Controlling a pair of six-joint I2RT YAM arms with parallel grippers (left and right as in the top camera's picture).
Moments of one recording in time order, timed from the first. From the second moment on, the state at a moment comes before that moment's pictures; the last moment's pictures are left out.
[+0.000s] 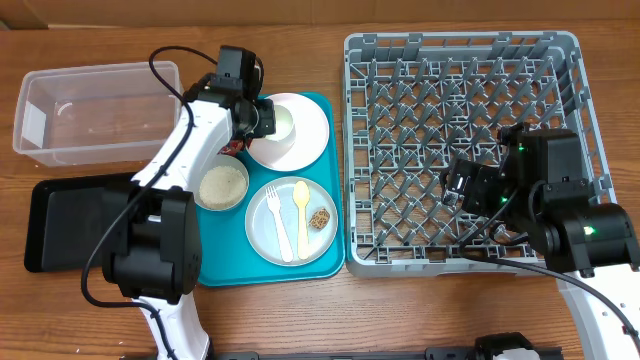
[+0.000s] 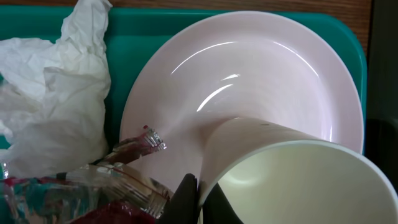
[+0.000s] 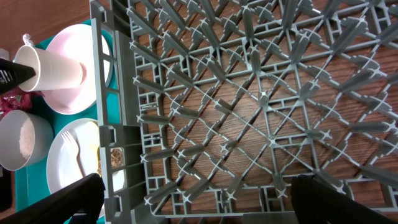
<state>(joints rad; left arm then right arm) -0.19 2.00 1.54 -0.69 0.07 -0.27 0.12 1.08 1.17 -1.06 -0.12 0.38</state>
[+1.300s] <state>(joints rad) -0.19 1.52 1.83 -1.12 1.20 -0.07 0.13 1.03 1.17 -0.37 -1.17 0.12</state>
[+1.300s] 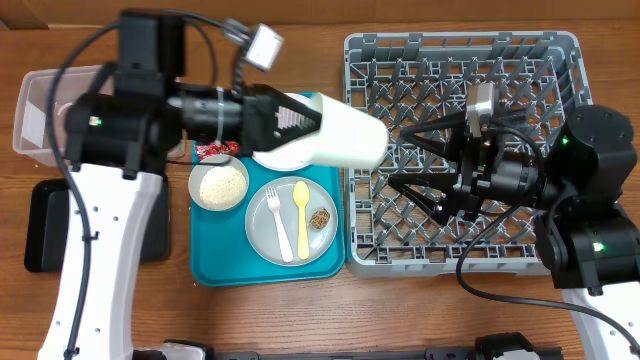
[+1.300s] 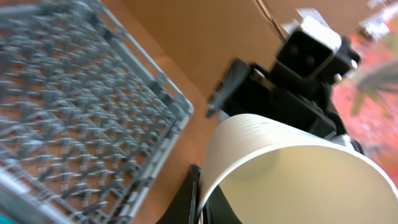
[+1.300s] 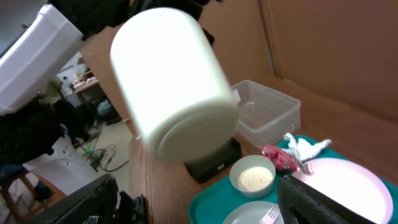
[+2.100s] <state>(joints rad) -0.35 1.52 1.83 -1.05 1.22 -0.07 0.12 1.07 1.17 -0.16 -1.44 0.17</state>
